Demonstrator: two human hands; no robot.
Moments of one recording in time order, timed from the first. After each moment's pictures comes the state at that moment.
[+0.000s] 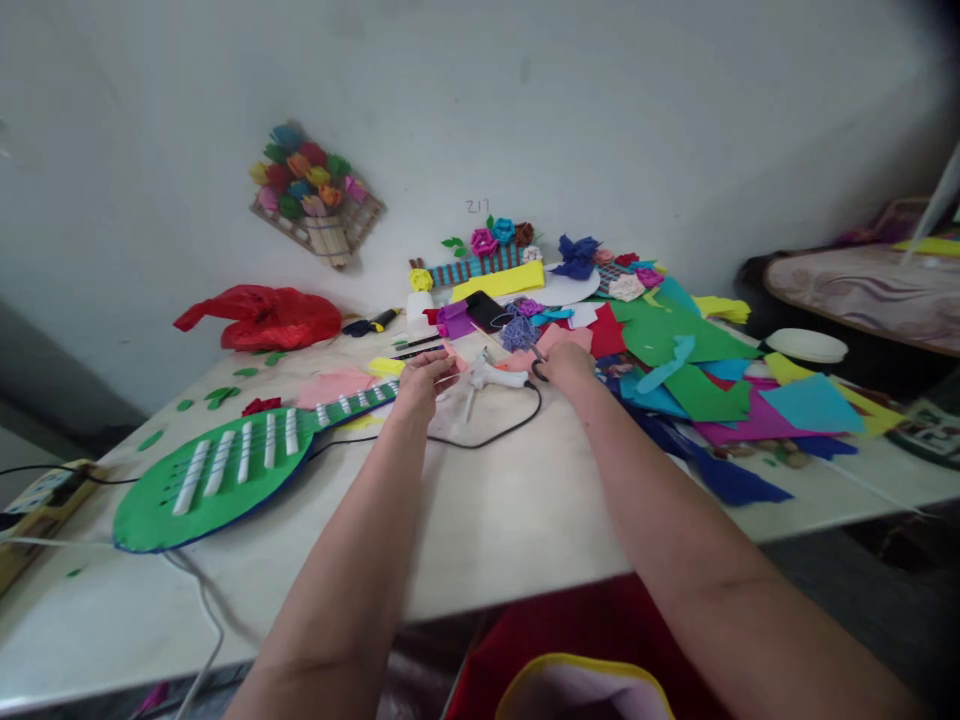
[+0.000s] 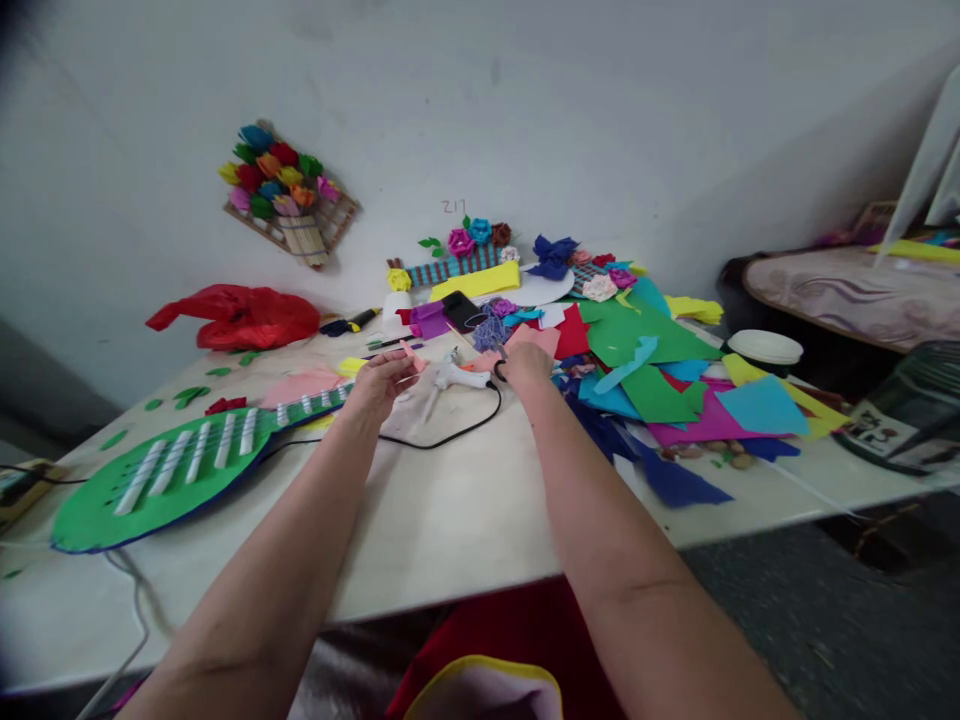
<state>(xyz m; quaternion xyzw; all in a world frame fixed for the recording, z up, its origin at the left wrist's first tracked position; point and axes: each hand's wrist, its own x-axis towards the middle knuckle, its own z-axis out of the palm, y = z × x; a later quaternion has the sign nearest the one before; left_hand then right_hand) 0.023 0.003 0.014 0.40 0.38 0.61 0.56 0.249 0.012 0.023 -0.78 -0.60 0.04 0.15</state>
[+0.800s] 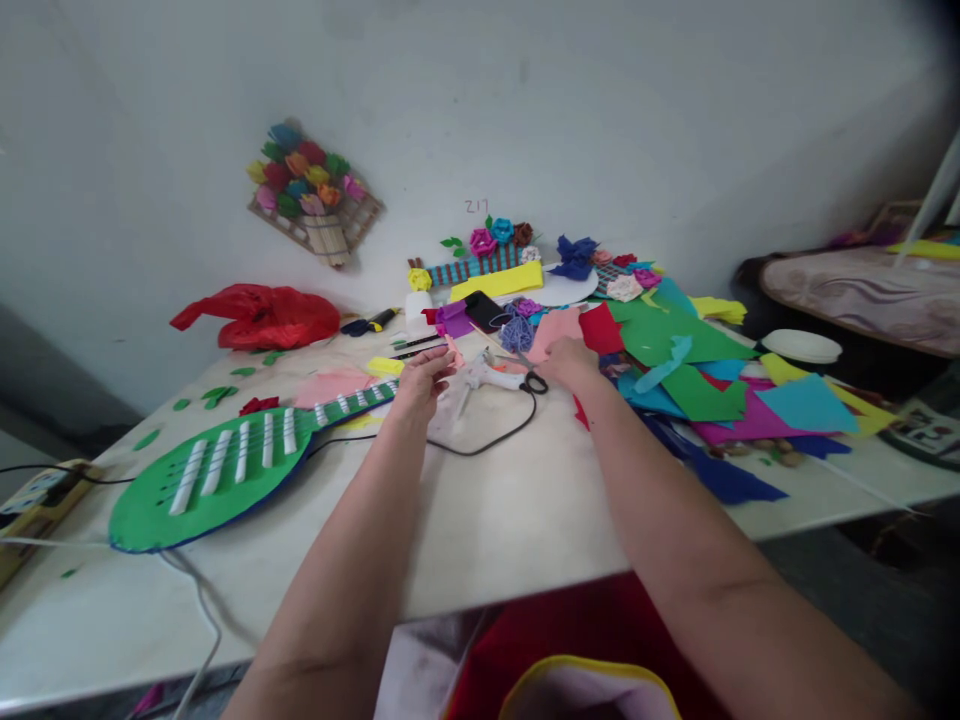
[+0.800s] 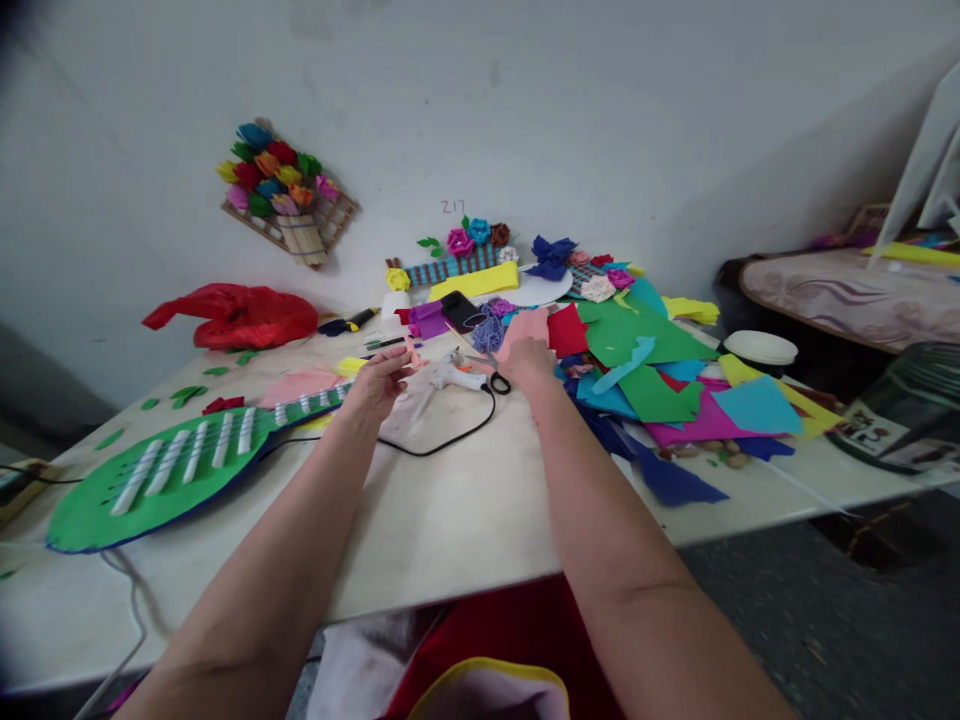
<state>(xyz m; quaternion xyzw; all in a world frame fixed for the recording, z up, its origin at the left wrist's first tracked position) 0.025 0.003 0.018 0.41 0.40 0.60 0.56 0.256 0.009 0.031 -0.77 -0.62 0.05 0.17</state>
